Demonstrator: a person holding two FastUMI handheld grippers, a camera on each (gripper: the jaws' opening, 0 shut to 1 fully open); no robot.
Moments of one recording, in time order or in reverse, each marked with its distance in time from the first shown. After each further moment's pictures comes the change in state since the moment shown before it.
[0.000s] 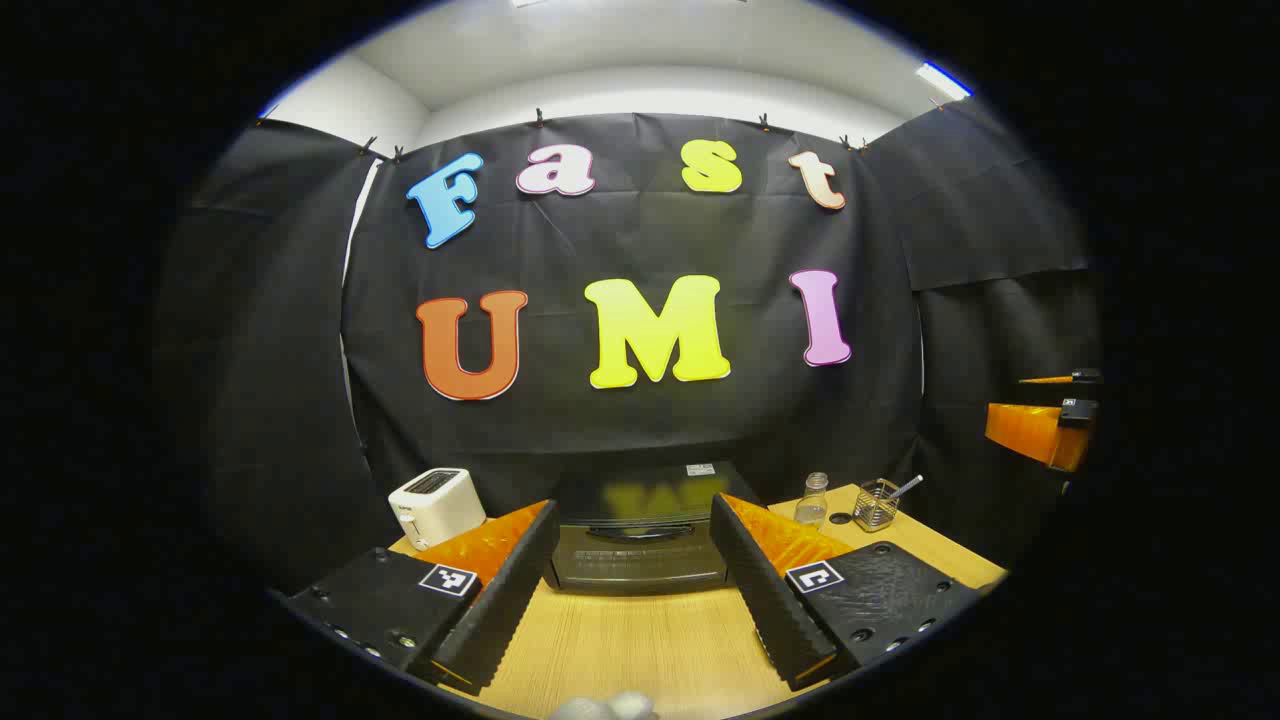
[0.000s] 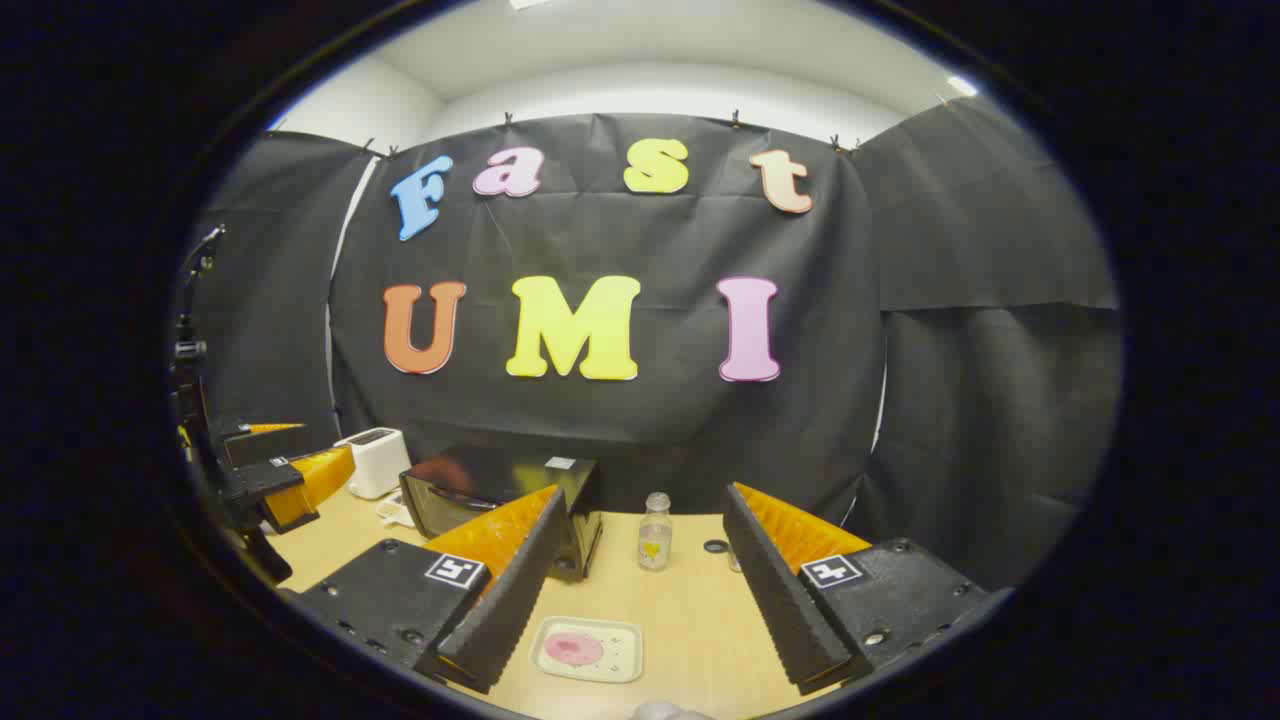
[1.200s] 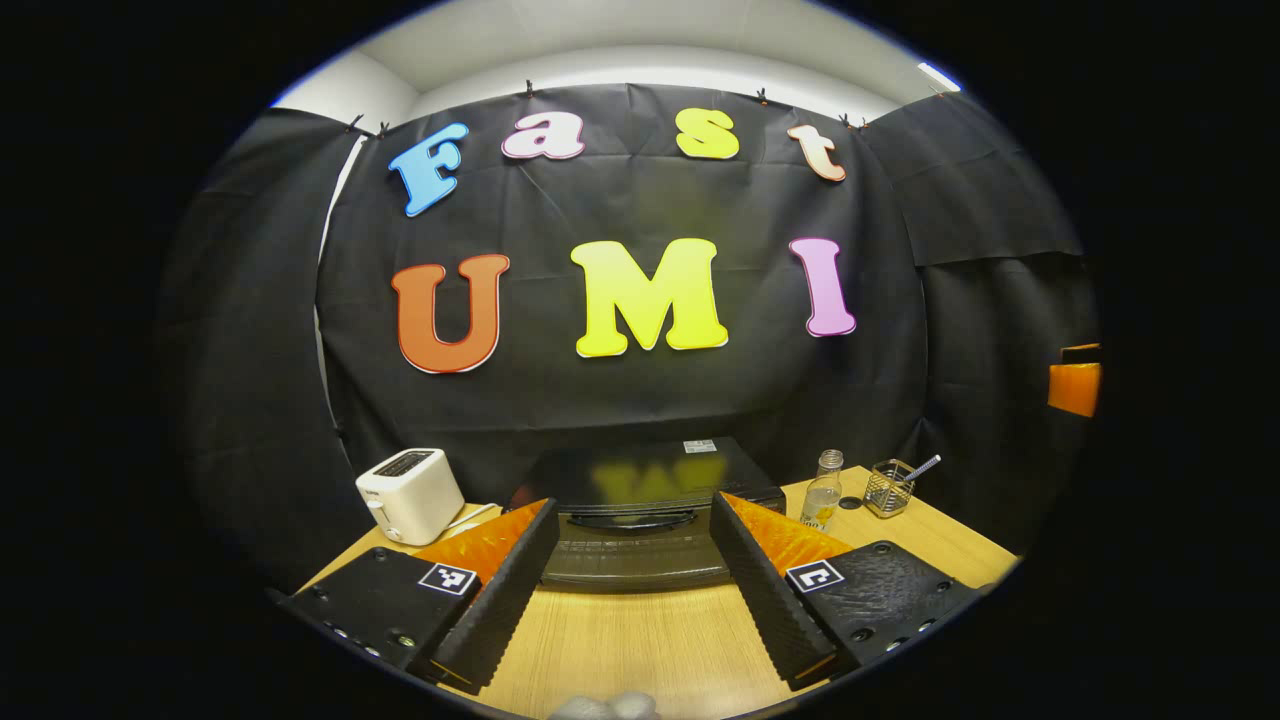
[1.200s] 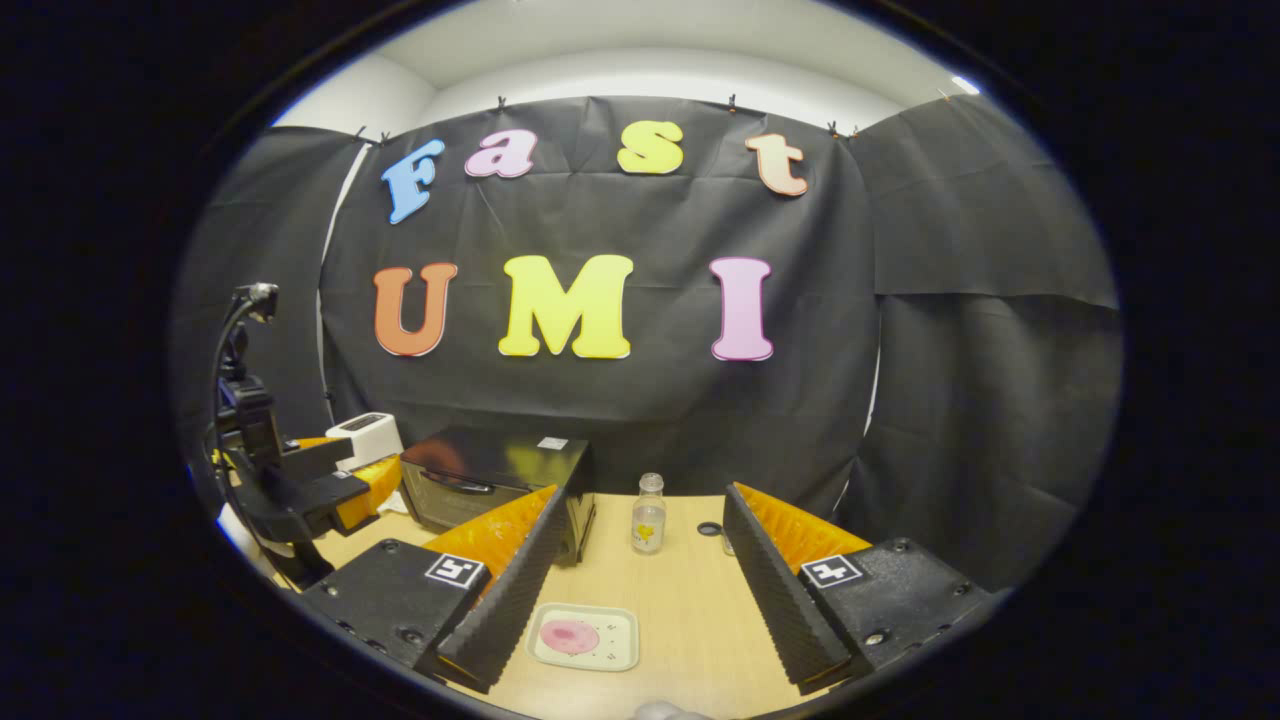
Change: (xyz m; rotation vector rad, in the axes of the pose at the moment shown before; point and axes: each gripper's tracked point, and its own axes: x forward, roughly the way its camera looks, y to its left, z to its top) left arm 0.074 -0.010 -0.053 -0.001 0.066 -0.038; right arm -0.002 -0.003 -0.017 -0.003 0.071 -0.035
